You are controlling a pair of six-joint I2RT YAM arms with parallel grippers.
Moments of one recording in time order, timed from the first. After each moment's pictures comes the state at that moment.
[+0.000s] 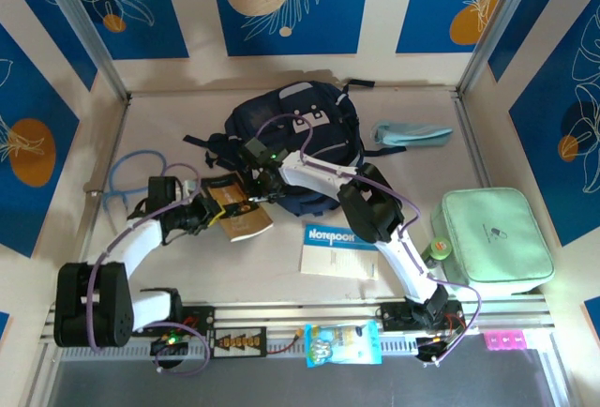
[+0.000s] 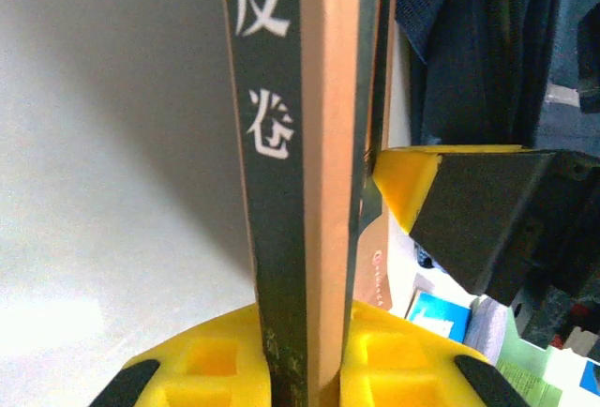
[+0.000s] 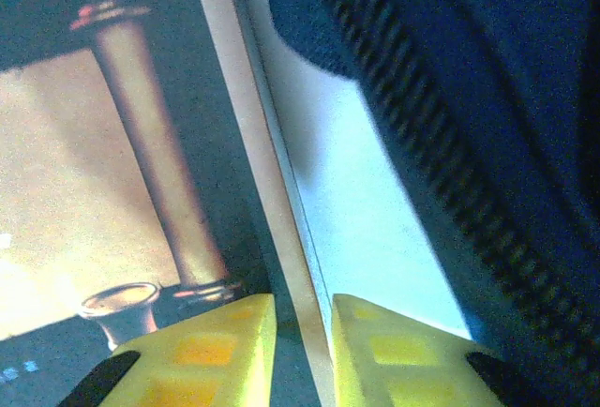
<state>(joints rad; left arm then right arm) -0.01 1.18 0.51 -0.30 0.61 -0.74 0.87 2.29 1.86 -0.77 -0.17 0.62</state>
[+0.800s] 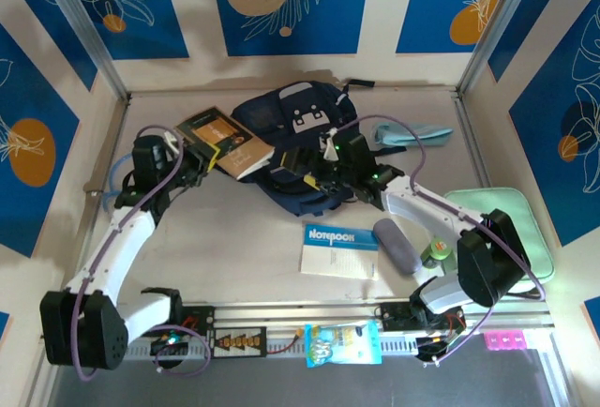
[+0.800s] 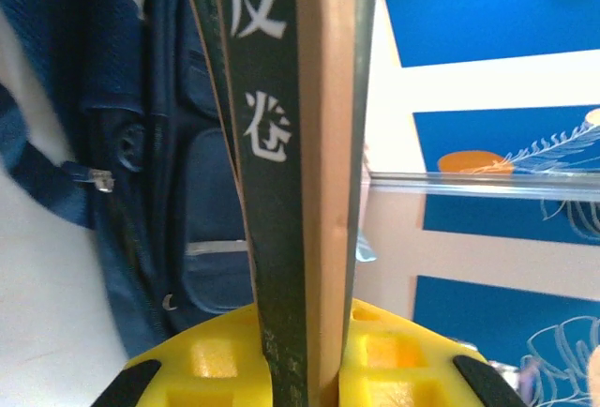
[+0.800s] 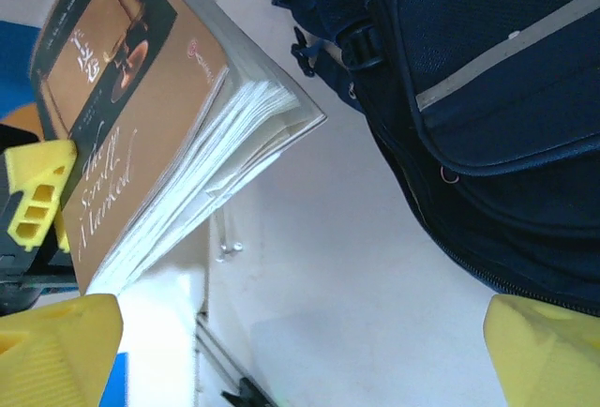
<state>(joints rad) -0.11 1.11 0.80 -0.11 0.48 -1.20 0.61 1.44 0.96 -0.05 -0.42 1.05</state>
